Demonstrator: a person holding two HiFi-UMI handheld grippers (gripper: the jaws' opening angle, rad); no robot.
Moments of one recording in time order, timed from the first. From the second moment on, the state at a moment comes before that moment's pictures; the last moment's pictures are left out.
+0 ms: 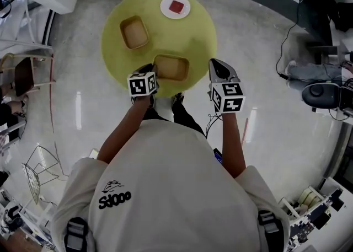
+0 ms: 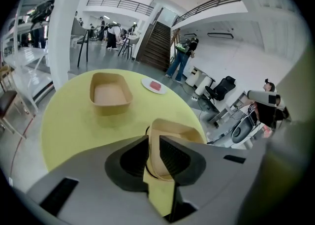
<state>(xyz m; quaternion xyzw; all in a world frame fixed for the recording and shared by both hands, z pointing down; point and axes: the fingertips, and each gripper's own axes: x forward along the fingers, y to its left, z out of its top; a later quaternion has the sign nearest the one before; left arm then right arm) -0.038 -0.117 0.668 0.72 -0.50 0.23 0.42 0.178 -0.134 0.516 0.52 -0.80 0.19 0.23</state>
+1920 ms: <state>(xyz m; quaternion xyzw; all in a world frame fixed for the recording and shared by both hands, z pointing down) -0.182 -0.242 0.701 0.68 -0.55 0.18 0.45 0.114 -0.152 0.519 0.55 -0.78 0.21 0.23</state>
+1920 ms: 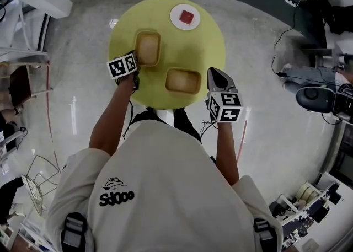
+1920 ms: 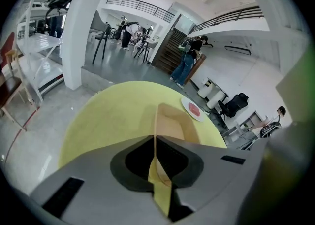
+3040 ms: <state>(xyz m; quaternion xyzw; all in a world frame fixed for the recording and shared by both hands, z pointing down) -0.055 -0.198 0.610 0.88 -0.08 0.32 0.35 0.140 -0.117 0.530 0.59 -0.75 0.23 0.21</state>
